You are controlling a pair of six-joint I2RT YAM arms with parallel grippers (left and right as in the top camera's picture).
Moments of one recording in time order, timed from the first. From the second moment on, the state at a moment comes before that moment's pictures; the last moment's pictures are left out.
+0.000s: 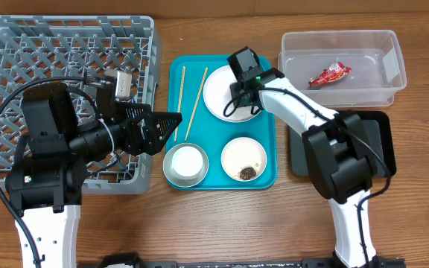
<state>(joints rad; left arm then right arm) 0.09 1.10 1.27 -0.89 0.86 -0.11 0.47 2.26 1.69 -0.58 0.17 0.25</state>
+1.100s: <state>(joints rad) 0.09 1.10 1.27 -0.89 0.86 -0.11 0.30 1.92 1.79 -0.78 0.15 0.36</state>
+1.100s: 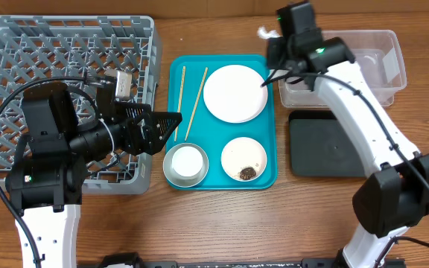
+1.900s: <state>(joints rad) 0.09 1.10 1.27 -0.89 0.86 -0.11 0.40 1.68 1.79 -1.06 -0.15 0.38</state>
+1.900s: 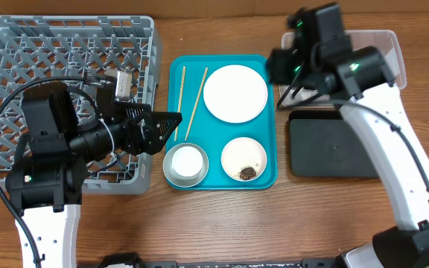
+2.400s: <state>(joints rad) 0.09 1.10 1.27 -0.90 0.86 -0.12 0.77 1.80 1.54 -0.90 -0.24 0.45</state>
